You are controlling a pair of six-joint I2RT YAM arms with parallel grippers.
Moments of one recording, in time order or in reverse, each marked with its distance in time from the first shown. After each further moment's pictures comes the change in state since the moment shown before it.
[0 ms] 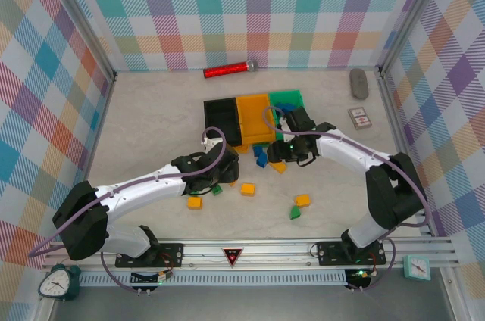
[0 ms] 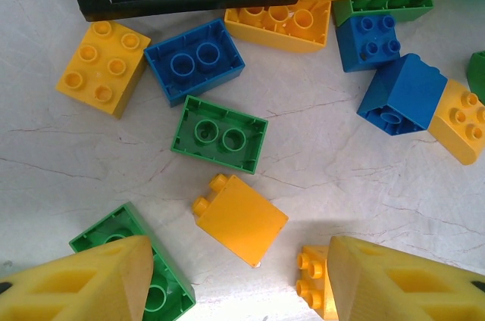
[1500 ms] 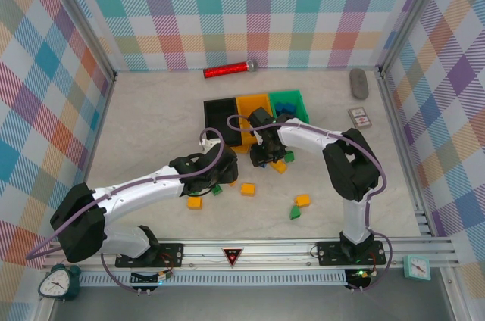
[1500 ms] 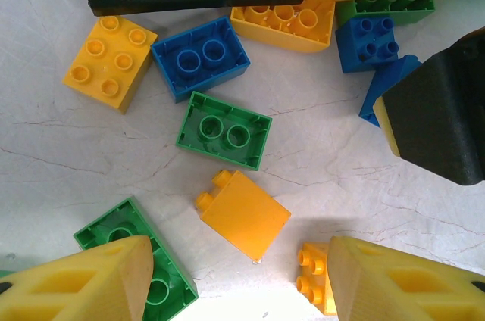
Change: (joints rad) left arm 0.000 -0.021 -0.015 0.000 0.000 -0.019; right arm 0.163 0.348 0.322 -0.184 0.189 -0.057
